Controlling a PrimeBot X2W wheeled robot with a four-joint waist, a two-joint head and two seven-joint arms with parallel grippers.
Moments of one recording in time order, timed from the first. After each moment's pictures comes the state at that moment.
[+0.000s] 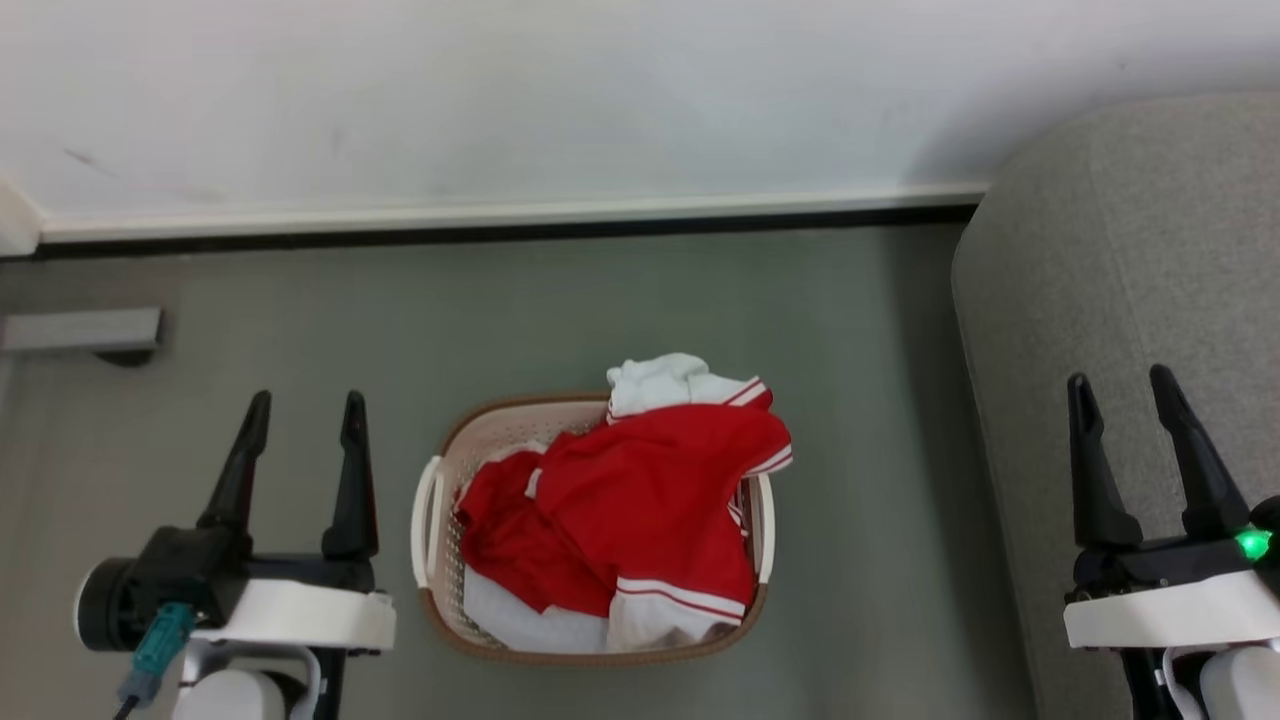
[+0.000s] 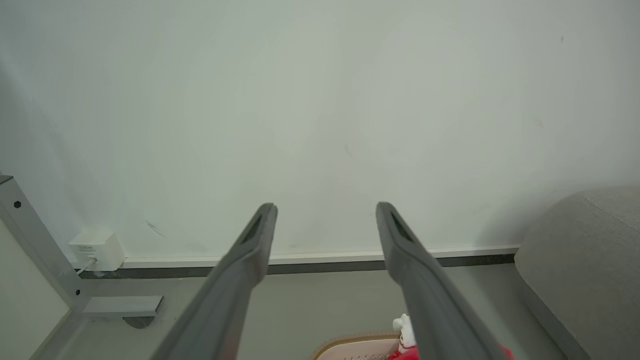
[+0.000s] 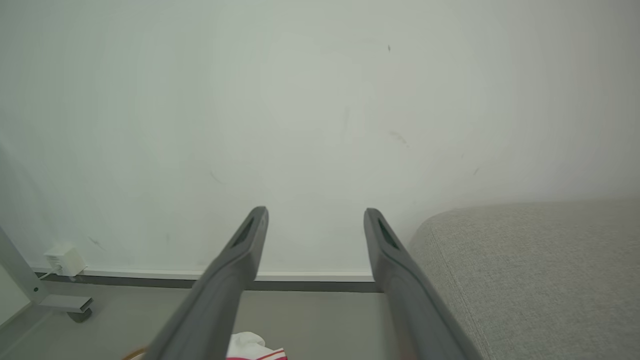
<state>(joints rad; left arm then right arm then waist) -0.20 0.05 0.08 0.09 -0.03 -0.07 -0.26 -0.22 -0.16 0.08 0.12 0.37 0.13 -0.26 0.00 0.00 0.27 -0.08</state>
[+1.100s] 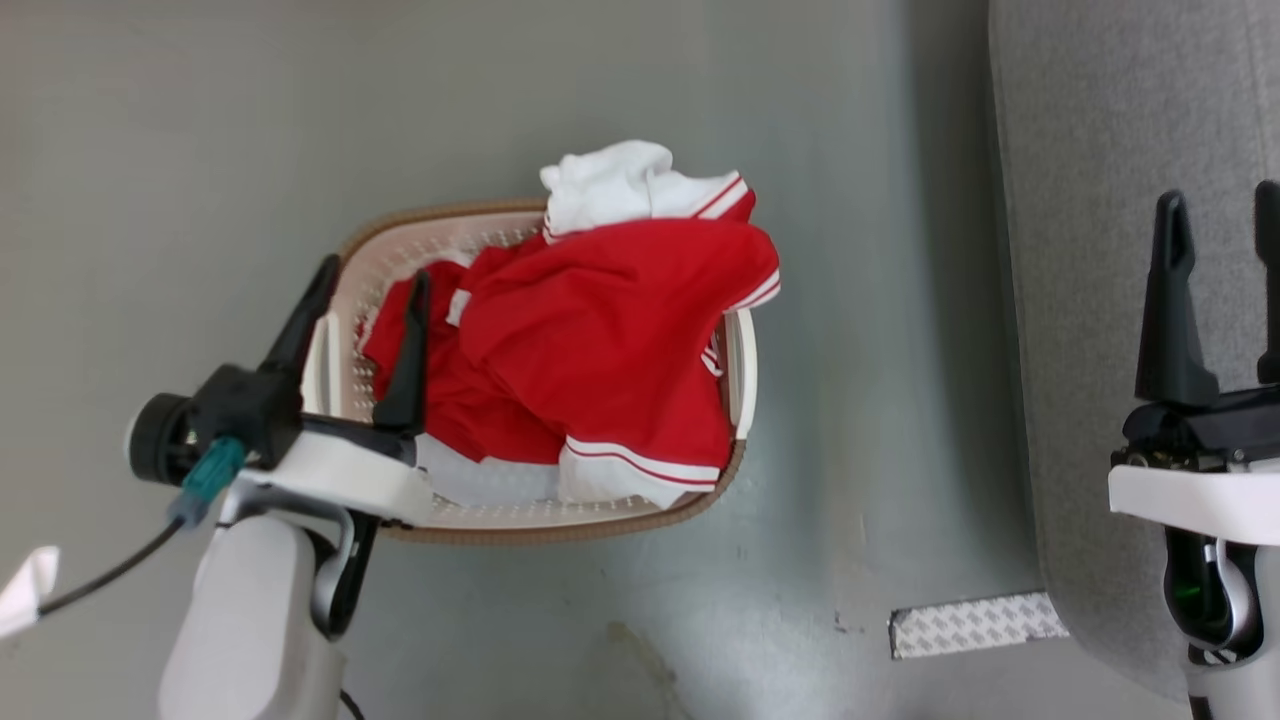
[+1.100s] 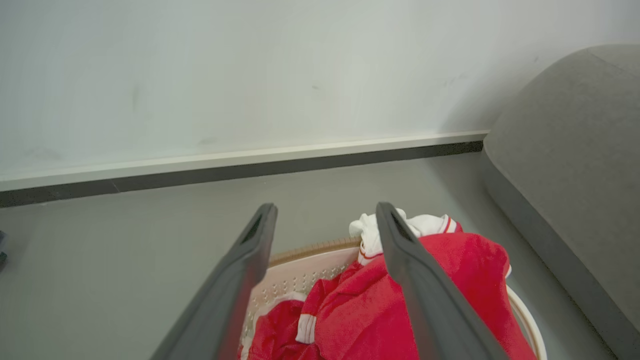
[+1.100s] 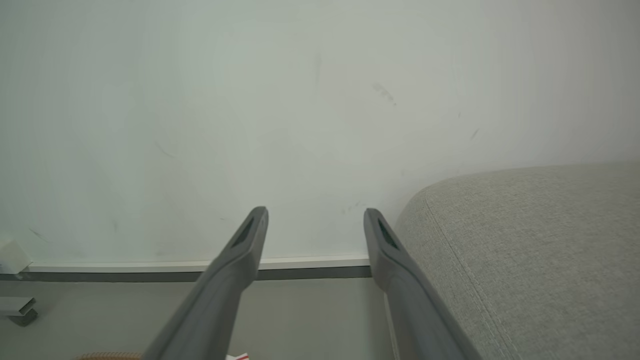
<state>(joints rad) -0.49 0.12 -0.05 0.31 -0.04 -0.13 -0.26 -0.40 -0.12 0.02 -0.01 0.37 0.13 -0.26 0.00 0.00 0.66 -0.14</state>
